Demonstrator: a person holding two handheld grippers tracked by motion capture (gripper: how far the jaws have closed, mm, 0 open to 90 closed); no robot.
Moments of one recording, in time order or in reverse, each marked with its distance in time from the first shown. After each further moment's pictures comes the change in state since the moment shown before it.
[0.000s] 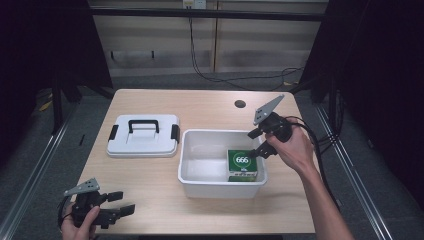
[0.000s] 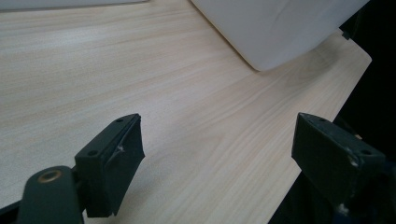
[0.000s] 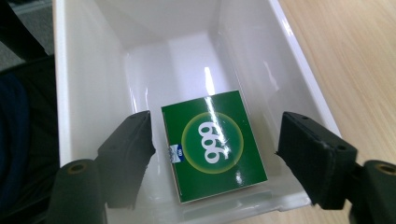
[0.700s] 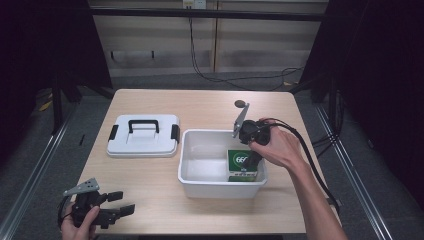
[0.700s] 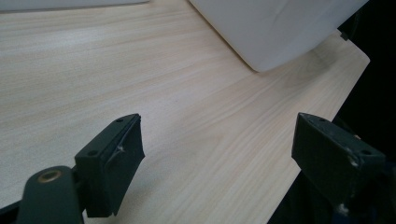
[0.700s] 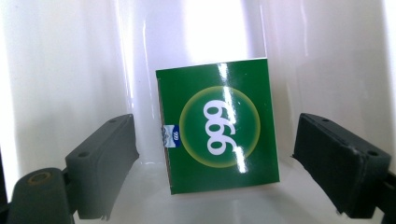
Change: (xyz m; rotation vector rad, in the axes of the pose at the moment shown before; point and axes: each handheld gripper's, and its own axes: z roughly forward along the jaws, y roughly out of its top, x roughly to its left) left arm 0.000 0.000 0.000 -0.002 -0.004 0.002; right arm 0.001 0.025 0.047 0.347 0.039 -0.103
